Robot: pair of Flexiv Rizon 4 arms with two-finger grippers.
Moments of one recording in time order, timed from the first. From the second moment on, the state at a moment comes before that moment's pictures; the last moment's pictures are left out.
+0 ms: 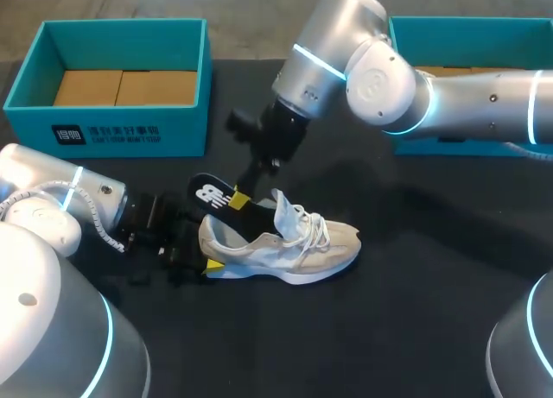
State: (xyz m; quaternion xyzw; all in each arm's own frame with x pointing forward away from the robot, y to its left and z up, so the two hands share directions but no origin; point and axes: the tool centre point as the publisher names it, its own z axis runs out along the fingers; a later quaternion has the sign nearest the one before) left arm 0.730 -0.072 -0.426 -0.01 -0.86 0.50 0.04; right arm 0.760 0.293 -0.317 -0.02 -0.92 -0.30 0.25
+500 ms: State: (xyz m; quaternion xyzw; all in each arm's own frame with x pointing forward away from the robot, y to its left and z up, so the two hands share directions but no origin) left arm 0.730 -0.072 -0.426 -0.01 -0.86 0.50 0.04; right arm 0.784 0.298 -0.274 -0.03 -0.91 -0.35 0.20
